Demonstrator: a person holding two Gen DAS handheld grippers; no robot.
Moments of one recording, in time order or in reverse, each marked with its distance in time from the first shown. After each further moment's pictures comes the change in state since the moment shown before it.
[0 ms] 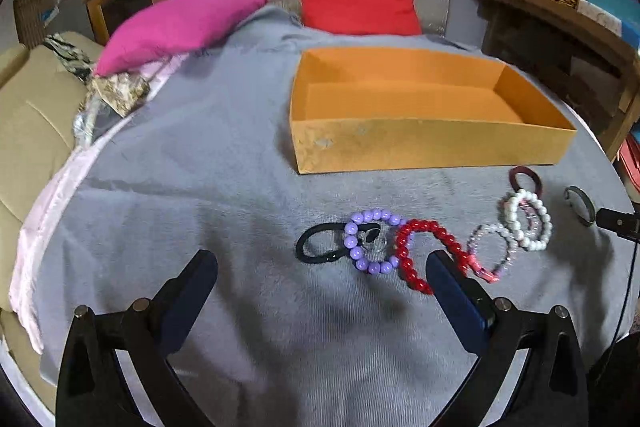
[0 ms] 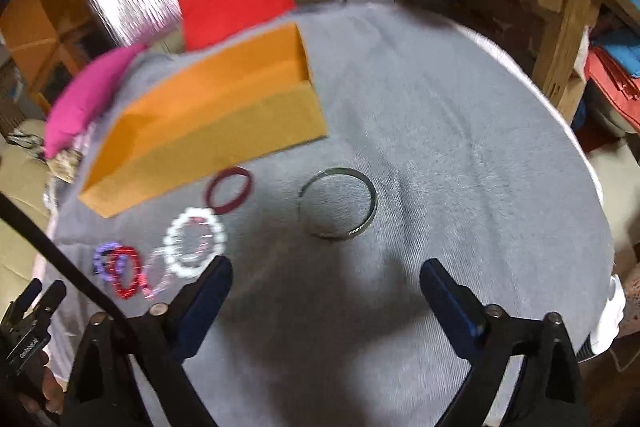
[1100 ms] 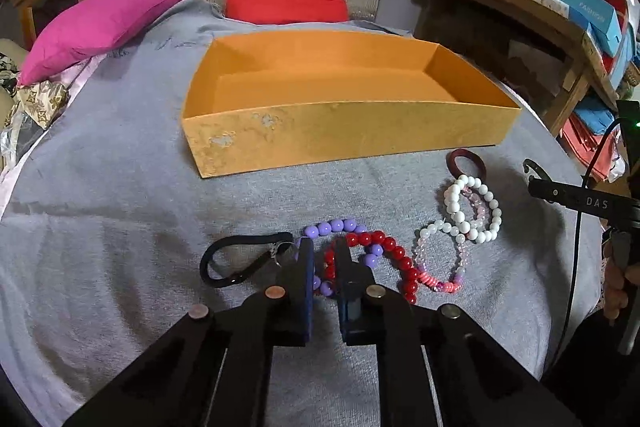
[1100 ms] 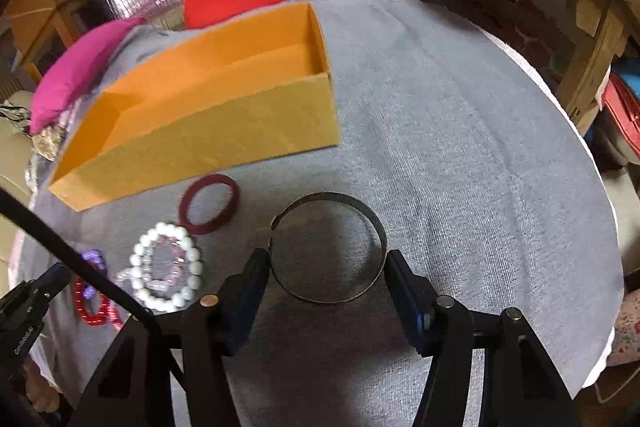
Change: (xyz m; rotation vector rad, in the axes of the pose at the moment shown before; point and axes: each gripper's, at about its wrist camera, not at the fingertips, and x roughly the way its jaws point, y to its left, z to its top) left arm 0.011 -0.023 -0.002 0.090 0.025 -0.262; right arm 0.003 0.020 0.004 -0.075 -0.022 -0.015
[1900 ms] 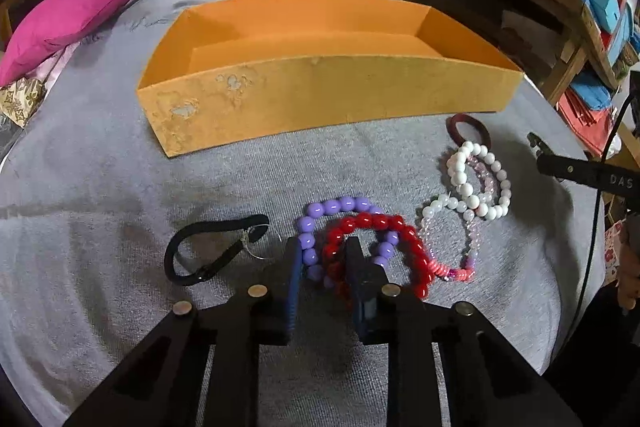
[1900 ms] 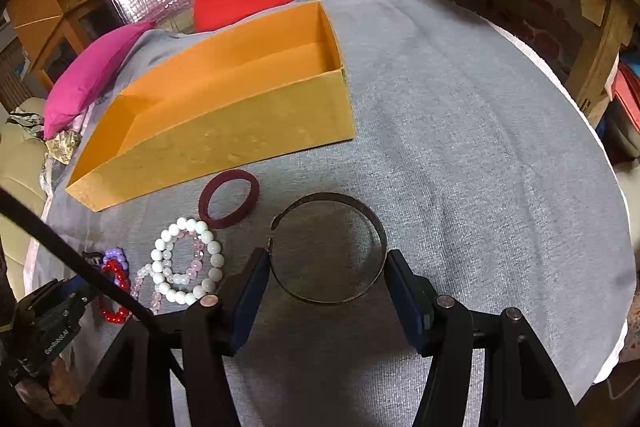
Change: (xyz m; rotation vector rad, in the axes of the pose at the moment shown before) left arm 0.040 -0.005 0.005 0.053 0.103 -0.015; right arm 0.006 0.010 -0.004 0.017 0.031 0.052
